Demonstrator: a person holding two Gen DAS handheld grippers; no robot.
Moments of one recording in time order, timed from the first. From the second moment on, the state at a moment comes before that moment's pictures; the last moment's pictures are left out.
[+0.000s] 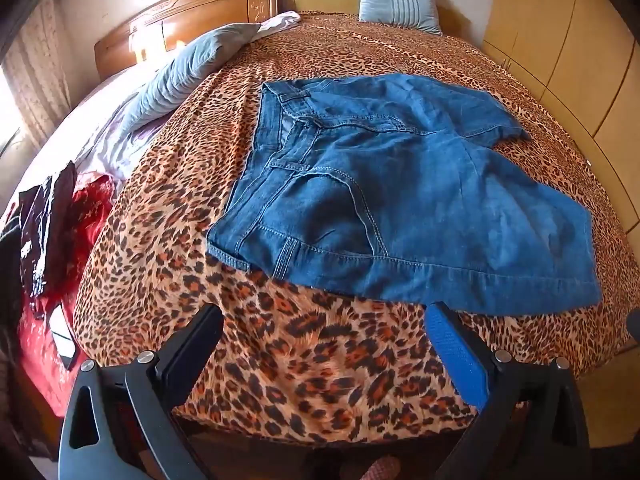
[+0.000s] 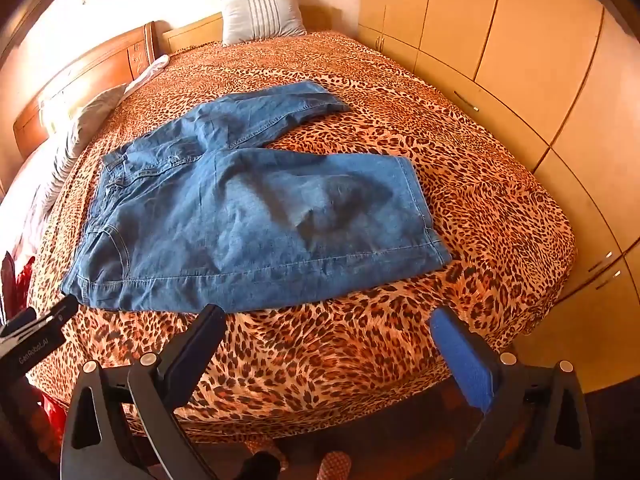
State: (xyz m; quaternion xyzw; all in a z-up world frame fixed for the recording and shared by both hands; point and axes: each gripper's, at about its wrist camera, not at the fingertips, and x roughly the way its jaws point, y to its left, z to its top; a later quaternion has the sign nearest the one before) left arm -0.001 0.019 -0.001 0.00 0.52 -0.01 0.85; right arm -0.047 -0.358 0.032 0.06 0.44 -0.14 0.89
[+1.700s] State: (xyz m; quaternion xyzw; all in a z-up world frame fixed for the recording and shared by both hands) left arm -0.121 -0.011 0.025 -0.01 0.47 0.02 0.88; right arm -0.110 -0.388 0.039 0.04 0.41 -0.09 0.91
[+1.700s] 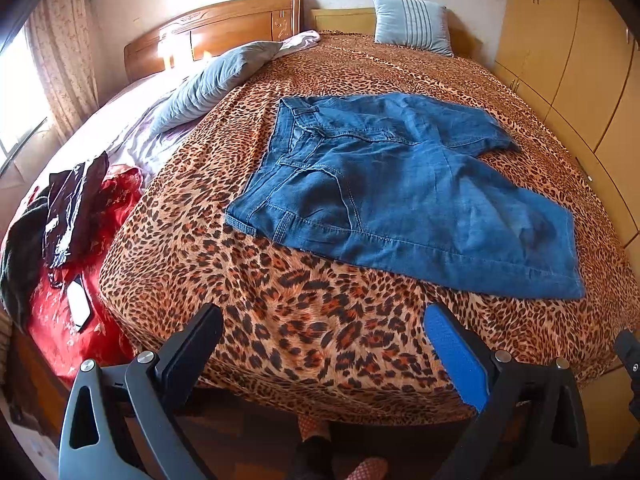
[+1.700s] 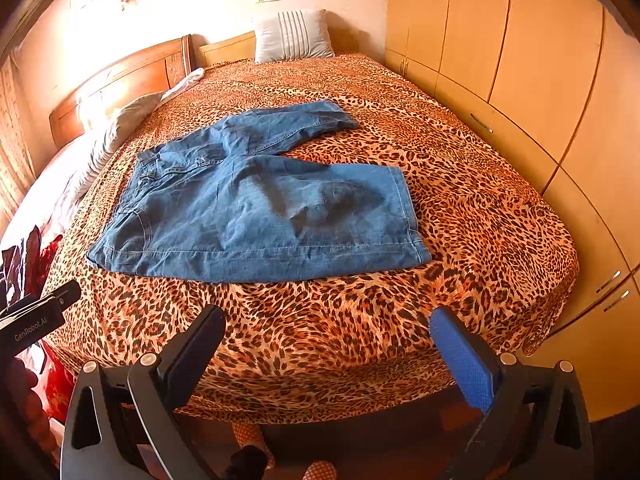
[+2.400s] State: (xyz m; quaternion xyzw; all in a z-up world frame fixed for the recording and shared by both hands) left arm -0.132 -0.036 0.030 0.00 0.46 0.02 0.89; right arm -0.113 -0.411 0.038 0.05 0.41 -0.08 0.91
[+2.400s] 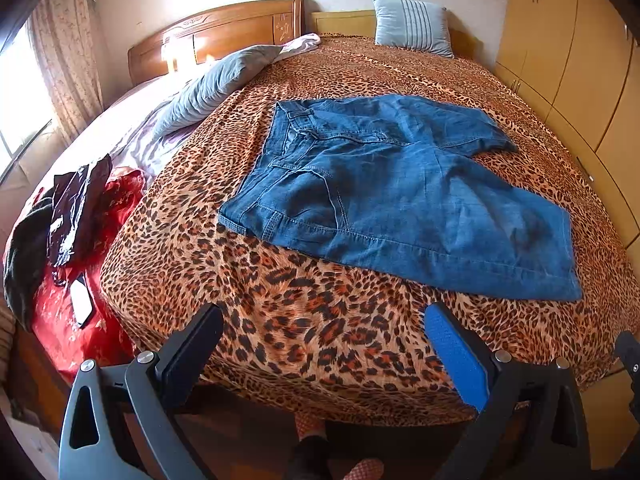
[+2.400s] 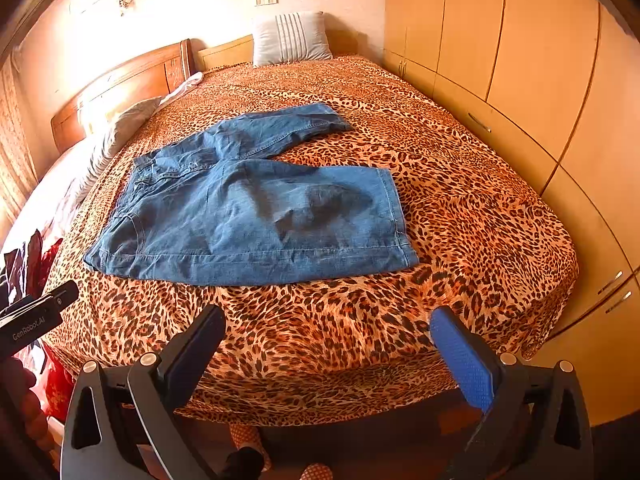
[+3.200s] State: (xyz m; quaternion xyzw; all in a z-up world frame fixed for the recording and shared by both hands) left arm -0.041 -0.021 0.005 0.01 0.52 0.00 0.85; right arm -0.047 -0.394 0.021 0.04 0.44 -0.09 0.89
